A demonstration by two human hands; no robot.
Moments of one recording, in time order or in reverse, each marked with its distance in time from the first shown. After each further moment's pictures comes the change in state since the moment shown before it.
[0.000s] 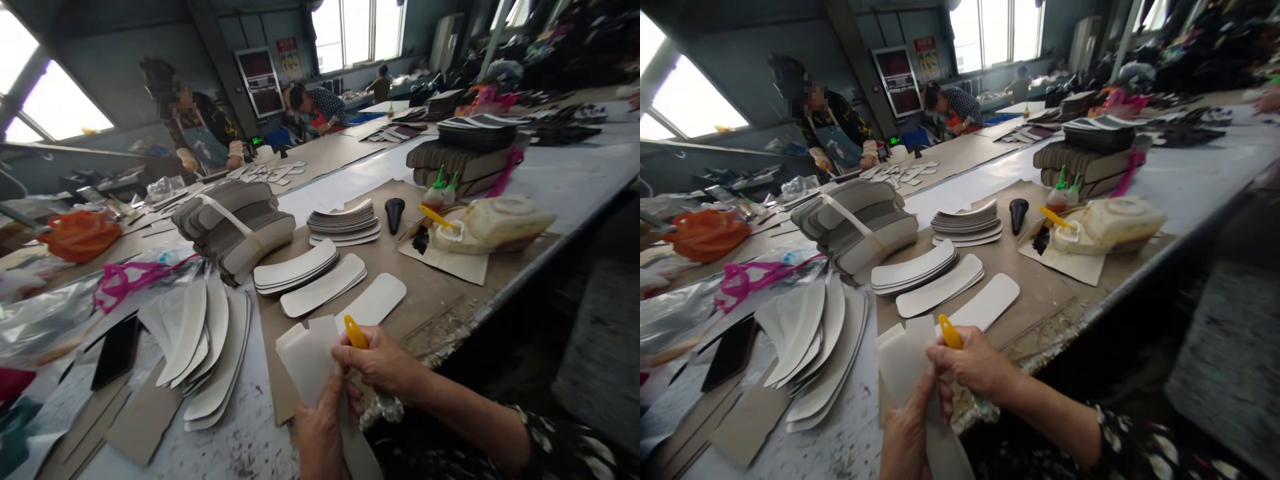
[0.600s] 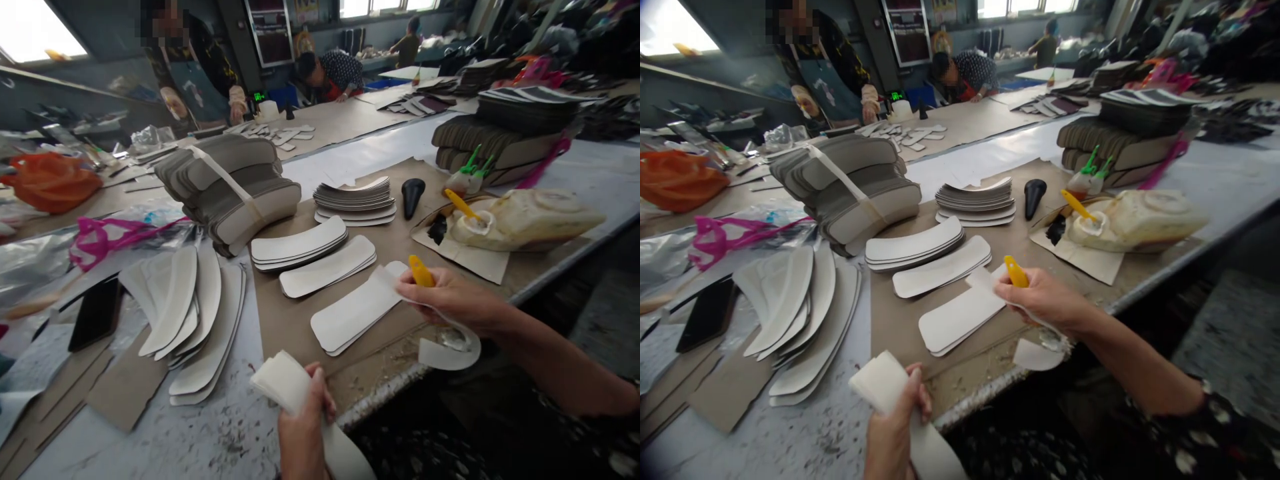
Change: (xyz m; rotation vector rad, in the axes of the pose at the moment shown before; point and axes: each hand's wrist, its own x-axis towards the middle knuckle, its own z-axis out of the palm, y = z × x) left_hand 0.027 -0.035 -0.035 -0.032 0.197 -0.005; right_hand 0.007 -0.049 -0.083 -0.283 0.172 0.107
